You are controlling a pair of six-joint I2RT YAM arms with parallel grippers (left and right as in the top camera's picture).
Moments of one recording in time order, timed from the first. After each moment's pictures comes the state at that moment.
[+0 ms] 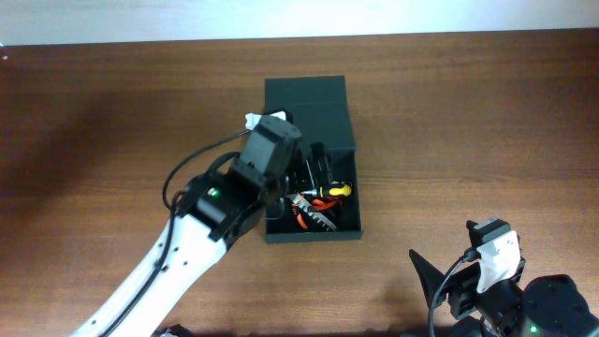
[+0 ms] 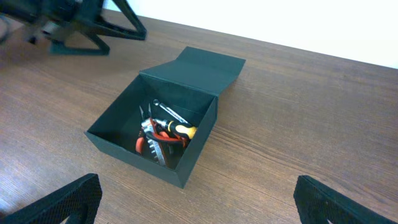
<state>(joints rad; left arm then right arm) -0.63 1.34 1.25 -0.70 0.01 -0.73 0.58 0.38 0.94 -1.02 0.11 0.11</state>
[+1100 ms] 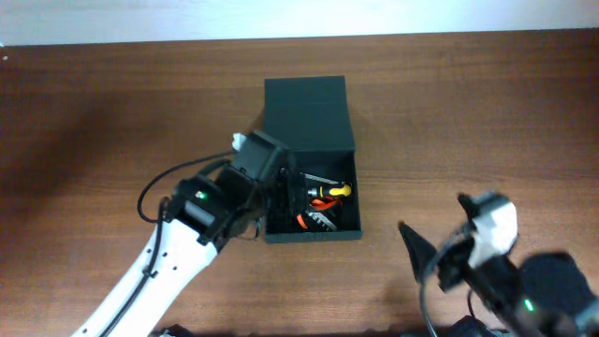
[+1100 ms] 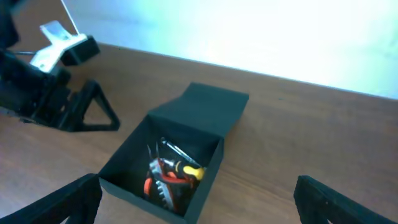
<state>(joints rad) -0.58 1.32 1.25 -0.98 -0.01 -0.65 0.58 0.52 1.00 -0.84 0.11 0.12</state>
